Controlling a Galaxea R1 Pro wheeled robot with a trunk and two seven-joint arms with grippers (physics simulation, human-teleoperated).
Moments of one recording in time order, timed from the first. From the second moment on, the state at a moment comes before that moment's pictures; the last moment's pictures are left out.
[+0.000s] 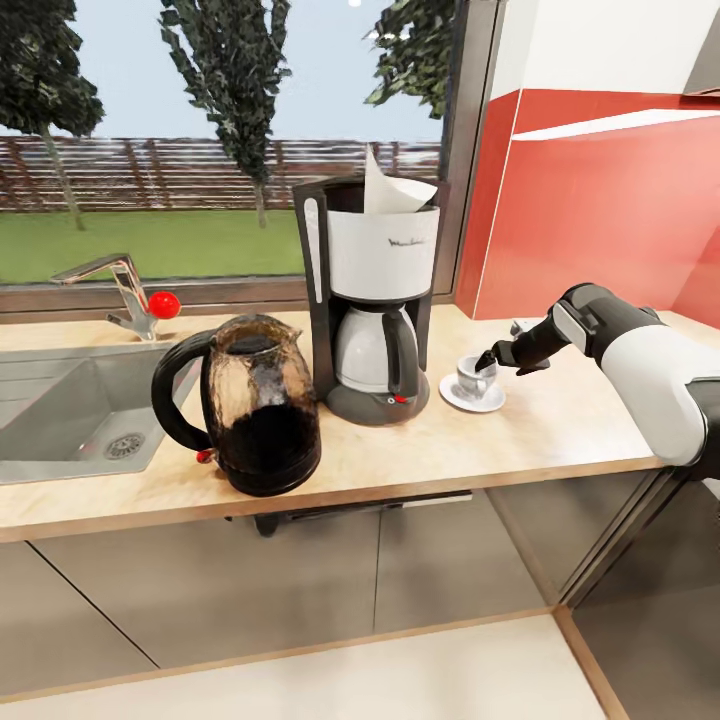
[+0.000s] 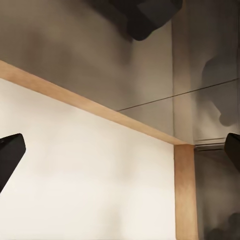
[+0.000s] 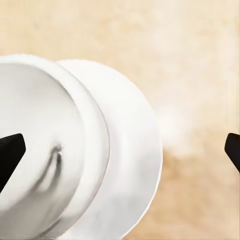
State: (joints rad) left arm -0.18 0.22 0.28 -0.18 0.53 -0.15 -1.03; right arm -1.66 -0.19 0.11 -0.10 0.13 0.99 0.53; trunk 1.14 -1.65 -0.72
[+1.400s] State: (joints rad) left arm -0.18 0.22 0.28 -0.18 0.53 -0.15 -1.03; right arm -1.36 -0.48 0.11 -1.00 0.12 0.99 1.05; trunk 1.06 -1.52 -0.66
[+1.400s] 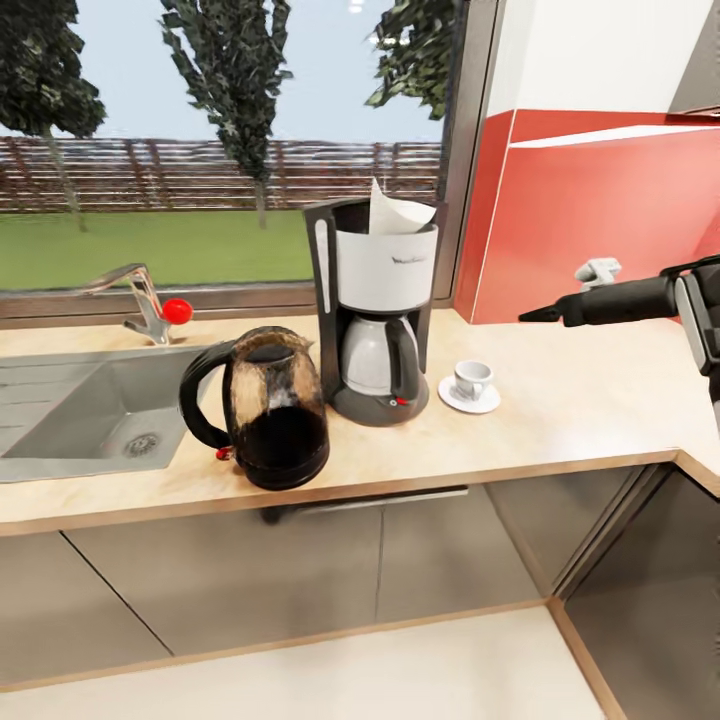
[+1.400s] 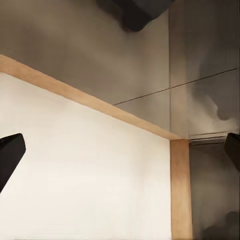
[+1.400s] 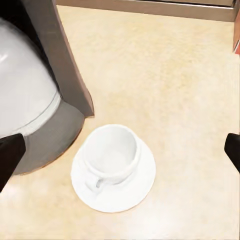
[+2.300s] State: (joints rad) left arm -0.18 0.22 0.28 -0.18 0.53 -0.15 -1.03; right arm -1.29 -0.49 0.11 -1.01 0.12 0.99 1.07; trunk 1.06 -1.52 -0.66
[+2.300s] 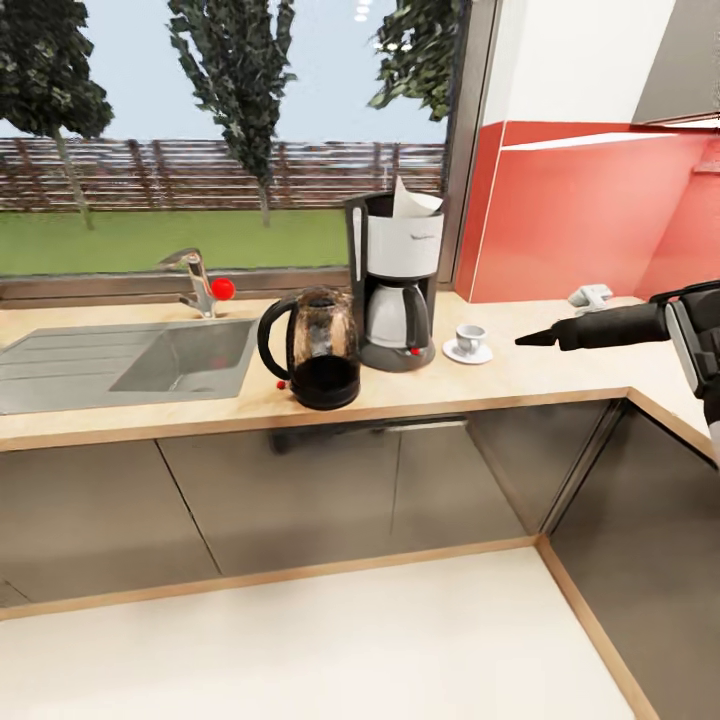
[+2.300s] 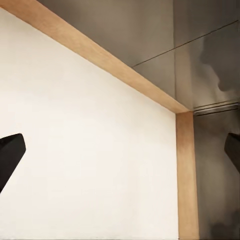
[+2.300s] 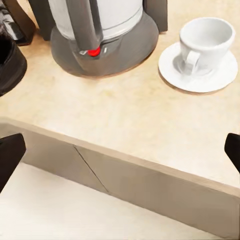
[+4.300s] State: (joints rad) left arm -0.18 0.19 0.27 -0.06 0.55 -0.14 -1.01; right arm -0.43 -0.42 0.10 0.05 0.06 -0.11 0.73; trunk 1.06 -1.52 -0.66
